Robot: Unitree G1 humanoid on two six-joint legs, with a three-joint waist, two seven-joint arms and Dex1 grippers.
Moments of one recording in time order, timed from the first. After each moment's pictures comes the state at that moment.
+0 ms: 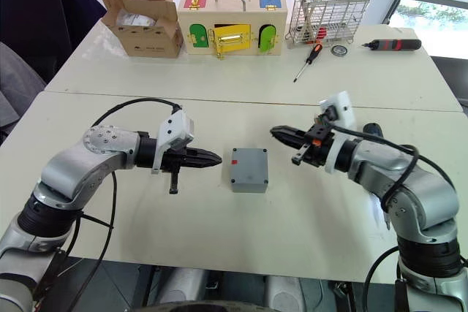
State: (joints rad) left arm -0.52 0.69 -0.24 -0.37 -0.45 0.77 -1.02; right arm -0.29 -0.68 -0.13 -0.52 0.74 0.91 0.61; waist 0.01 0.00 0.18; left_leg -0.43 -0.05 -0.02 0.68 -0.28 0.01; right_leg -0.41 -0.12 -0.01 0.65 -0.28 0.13
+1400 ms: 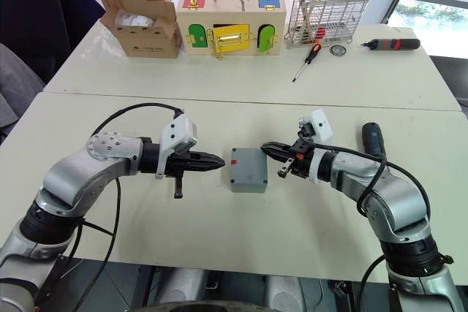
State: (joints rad) left arm -0.51 0.66 -0.24 -0.41 -0.47 0.80 -0.95; right arm -0.26 -0.67 -0.01 -0.44 0.60 0.83 0.64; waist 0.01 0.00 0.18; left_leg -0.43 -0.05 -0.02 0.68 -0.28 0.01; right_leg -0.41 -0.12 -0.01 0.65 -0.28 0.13
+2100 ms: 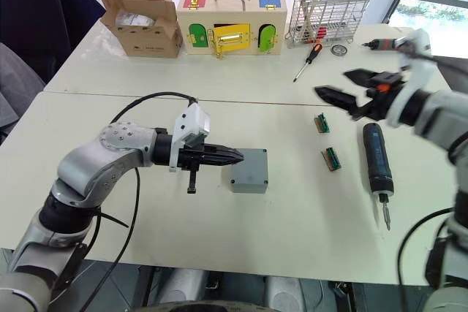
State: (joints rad) left arm -0.62 0.51 -0.28 -0.41 -0.50 0.76 -1.00; right arm -0.62 -1.13 -0.27 -0.08 0.69 1.07 0.71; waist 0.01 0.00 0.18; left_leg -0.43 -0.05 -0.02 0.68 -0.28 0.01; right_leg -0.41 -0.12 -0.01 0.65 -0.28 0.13
